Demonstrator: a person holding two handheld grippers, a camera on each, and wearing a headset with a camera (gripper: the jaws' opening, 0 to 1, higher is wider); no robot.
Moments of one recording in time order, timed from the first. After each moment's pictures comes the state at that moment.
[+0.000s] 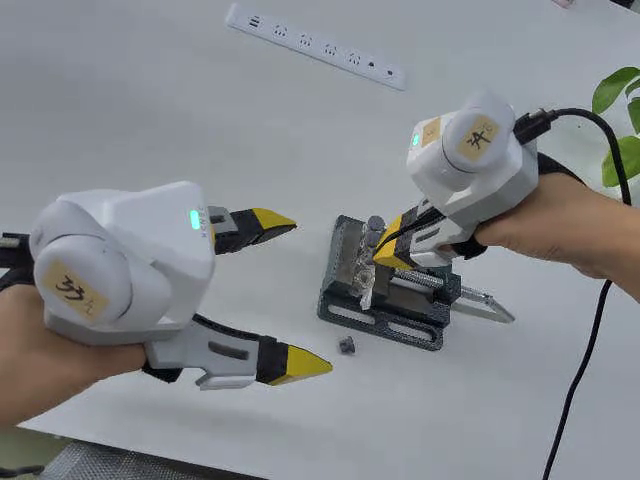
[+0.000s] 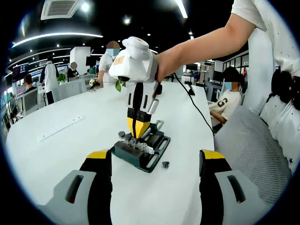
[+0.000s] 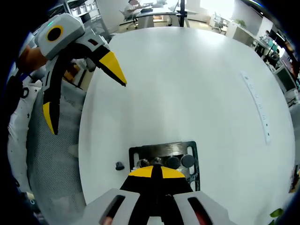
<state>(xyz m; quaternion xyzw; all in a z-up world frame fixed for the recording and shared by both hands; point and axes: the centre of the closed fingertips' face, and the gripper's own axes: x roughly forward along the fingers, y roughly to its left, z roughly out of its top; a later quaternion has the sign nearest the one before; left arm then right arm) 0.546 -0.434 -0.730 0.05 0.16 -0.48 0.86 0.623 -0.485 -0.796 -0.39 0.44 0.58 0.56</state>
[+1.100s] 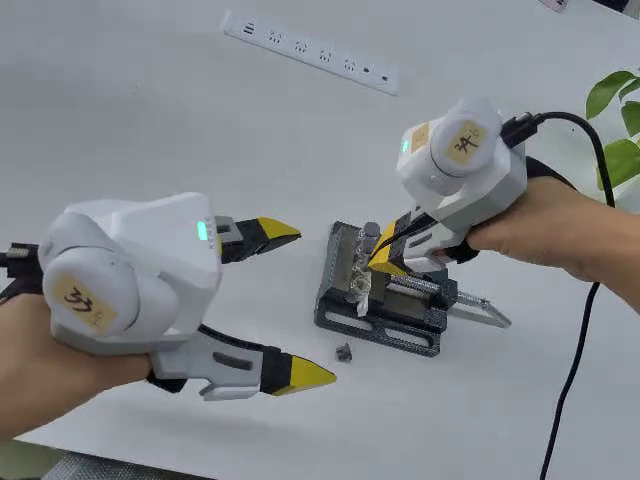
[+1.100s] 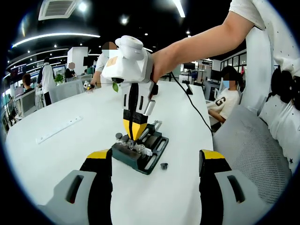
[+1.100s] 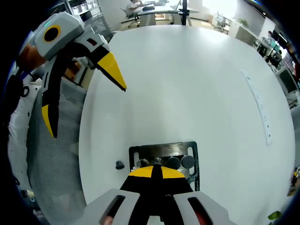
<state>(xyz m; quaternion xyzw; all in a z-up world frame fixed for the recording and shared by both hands) 0.547 -0.442 -0.730 0.06 0.16 -0.49 0.85 0.623 -0.484 -0.797 -0.40 0.44 0.59 0.55</state>
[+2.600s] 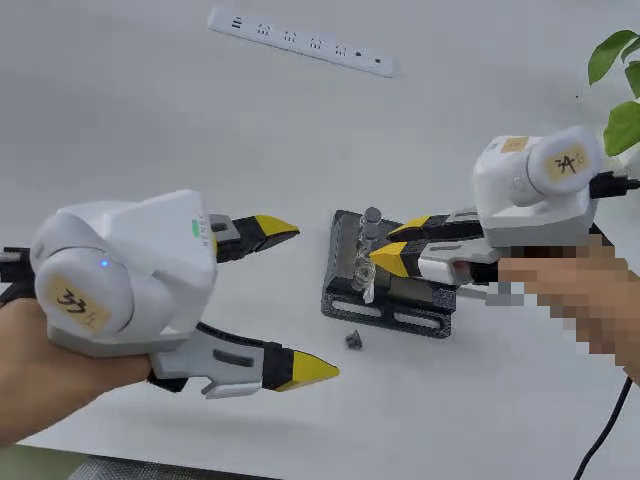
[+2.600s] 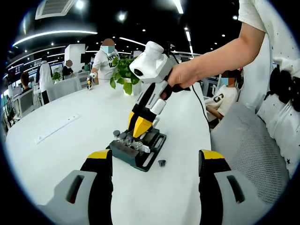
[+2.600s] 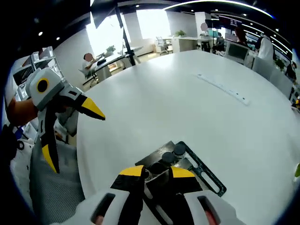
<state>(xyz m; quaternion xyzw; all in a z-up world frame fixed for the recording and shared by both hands) 0.543 -0.445 -0.732 0.07 0.18 -0.50 0.84 0.625 -0.493 -0.788 -0.14 0.41 0.50 0.76</state>
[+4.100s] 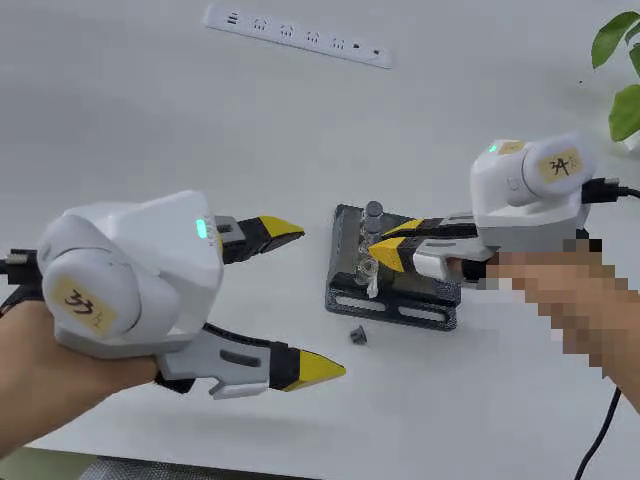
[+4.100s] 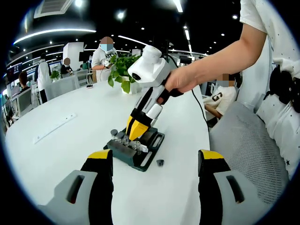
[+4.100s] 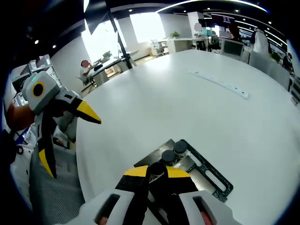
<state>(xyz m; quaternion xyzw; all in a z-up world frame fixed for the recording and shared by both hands) 0.542 -0.447 -0.734 0.07 0.19 -0.51 0.84 0.625 -0.487 -0.798 -0.11 0.41 0.49 0.76</state>
